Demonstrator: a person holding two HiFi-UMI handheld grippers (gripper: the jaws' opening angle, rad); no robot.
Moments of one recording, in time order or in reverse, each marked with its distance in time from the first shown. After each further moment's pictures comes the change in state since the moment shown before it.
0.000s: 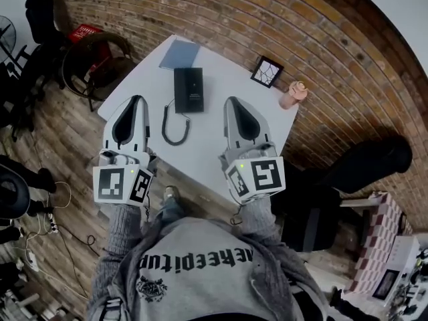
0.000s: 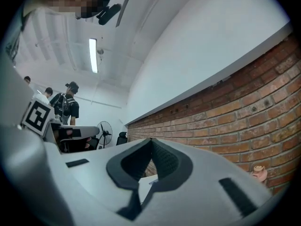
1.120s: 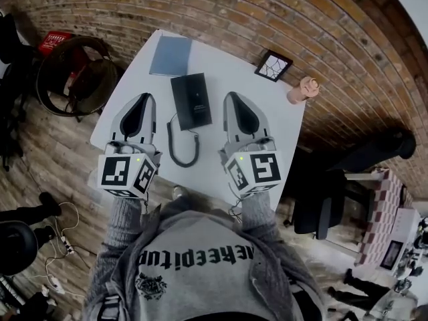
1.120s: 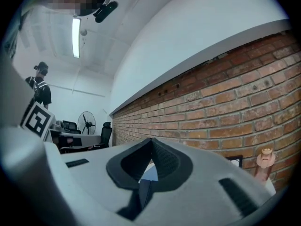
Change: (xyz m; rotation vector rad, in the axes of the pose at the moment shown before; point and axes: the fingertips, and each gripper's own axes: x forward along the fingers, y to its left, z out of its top) left arm 0.137 0.080 -0.126 -0.100 0.211 -0.208; right arm 0.126 -0.035 -0.088 0.036 0.137 -0.191
